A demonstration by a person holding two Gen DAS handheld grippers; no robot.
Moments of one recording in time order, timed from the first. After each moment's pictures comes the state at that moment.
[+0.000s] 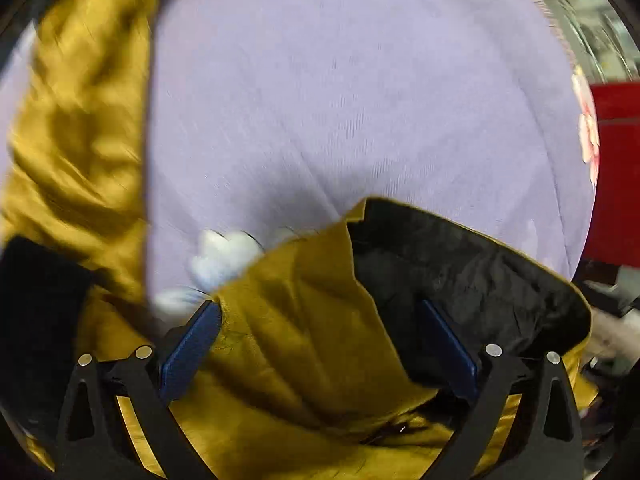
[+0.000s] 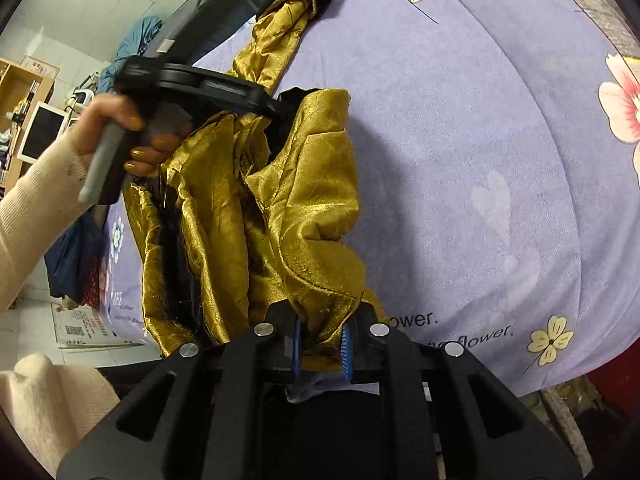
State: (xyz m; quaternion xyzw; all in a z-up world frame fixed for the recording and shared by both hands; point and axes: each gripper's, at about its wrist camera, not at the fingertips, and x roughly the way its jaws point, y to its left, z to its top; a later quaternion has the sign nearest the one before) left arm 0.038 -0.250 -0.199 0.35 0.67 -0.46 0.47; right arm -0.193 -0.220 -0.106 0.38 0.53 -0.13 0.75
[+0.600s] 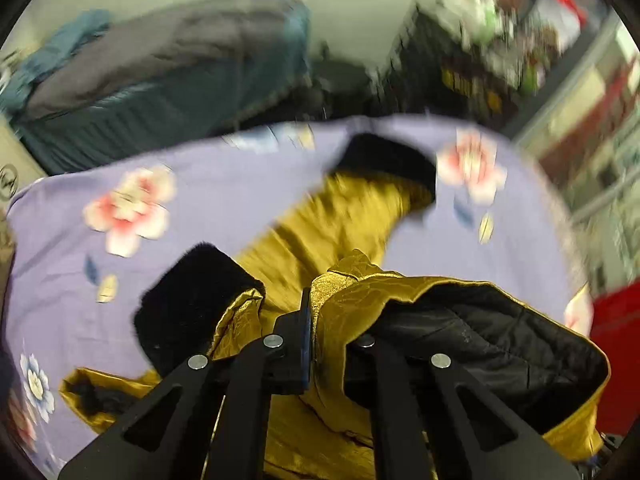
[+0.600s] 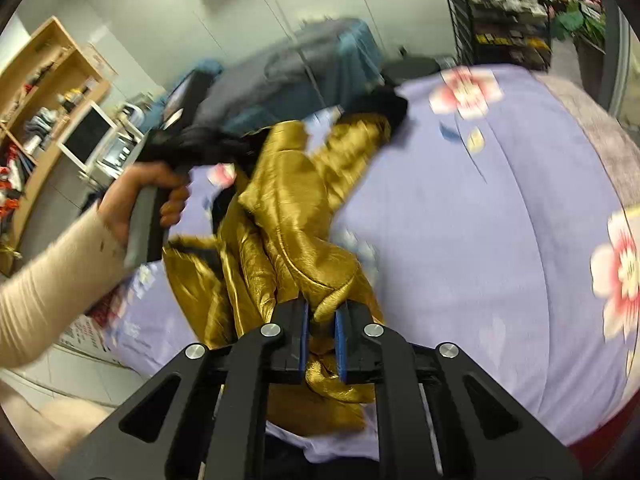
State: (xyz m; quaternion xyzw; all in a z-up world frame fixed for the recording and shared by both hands) left arm 0.154 -0.089 0.012 0.10 0.51 -0.35 0.78; right arm -0.152 -0.236 0.026 0.29 0.37 -0.07 0.88
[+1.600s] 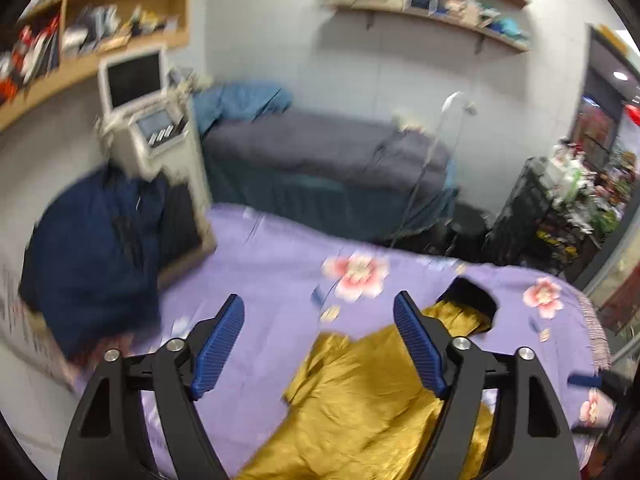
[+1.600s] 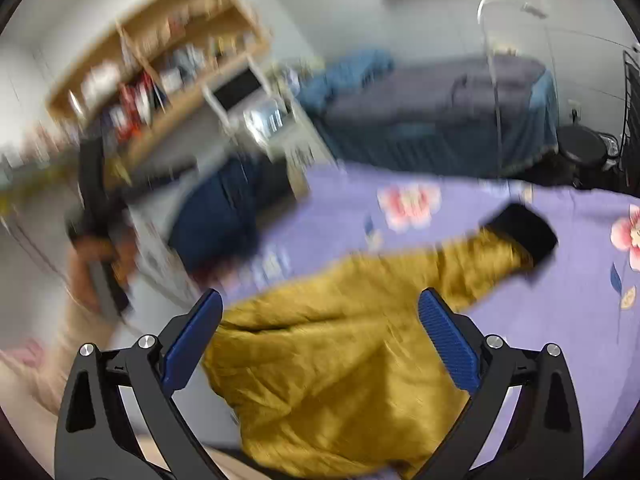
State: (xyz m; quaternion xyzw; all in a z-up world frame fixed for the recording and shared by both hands) left arm 0.105 0.162 0.152 0.03 0.38 -0.12 0.92; right arm -0.008 -0.133 0.043 0.14 0.43 0.20 0.87
